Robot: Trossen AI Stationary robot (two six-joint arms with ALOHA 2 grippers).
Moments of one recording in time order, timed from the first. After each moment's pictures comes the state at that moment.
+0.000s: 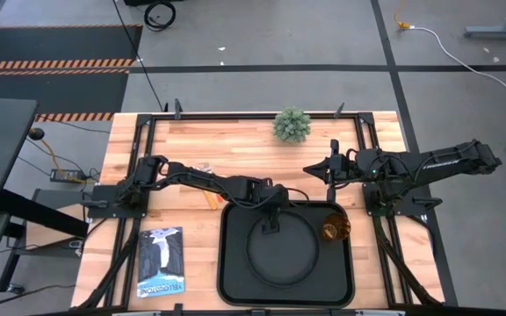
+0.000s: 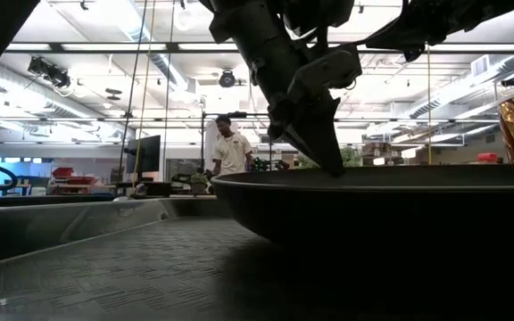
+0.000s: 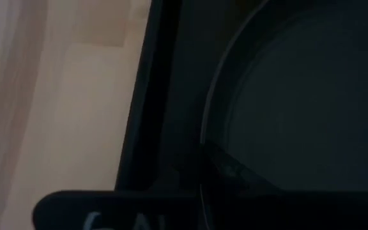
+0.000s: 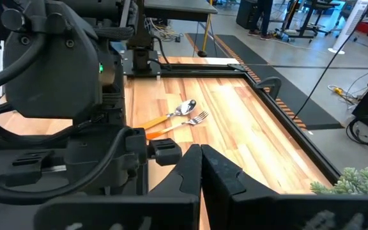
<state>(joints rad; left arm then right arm) -0.11 2.15 1.65 -0.49 -0.09 -0.21 0.10 0.75 0.57 -0.09 0.29 -0.02</state>
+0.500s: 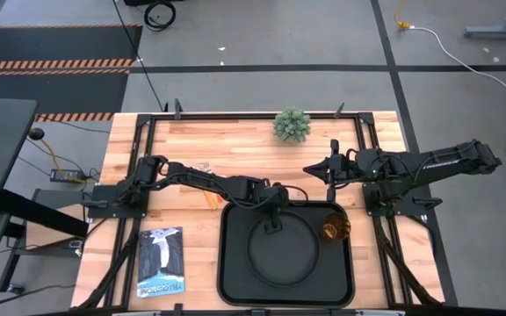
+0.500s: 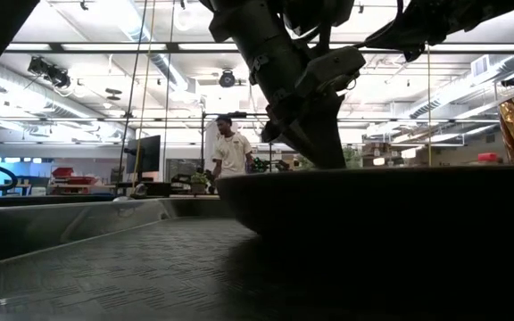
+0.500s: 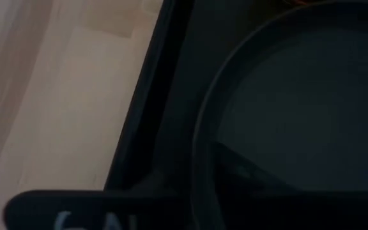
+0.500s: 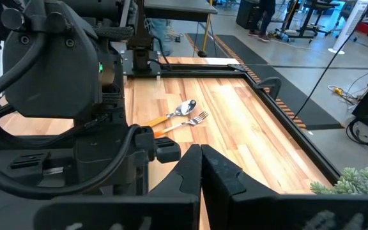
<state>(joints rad) -0.11 2.14 1.65 -0.49 -0.09 -0.33 0.10 0.75 0.57 -0.09 0.29 -0.02</state>
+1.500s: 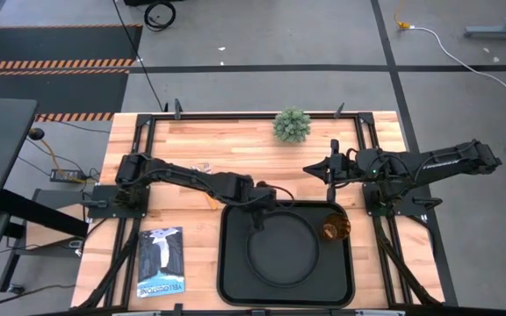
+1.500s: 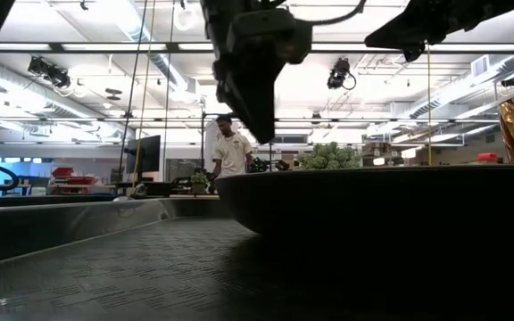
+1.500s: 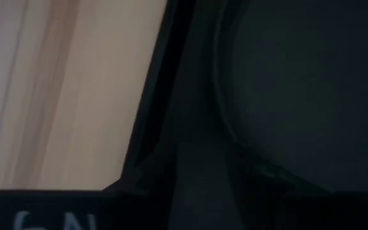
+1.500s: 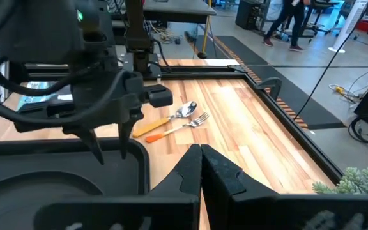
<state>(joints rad) -0.15 2.00 1.65 -0.86 -0.14 -0.36 0.10 0.75 0.57 -0.08 0.29 0.00</state>
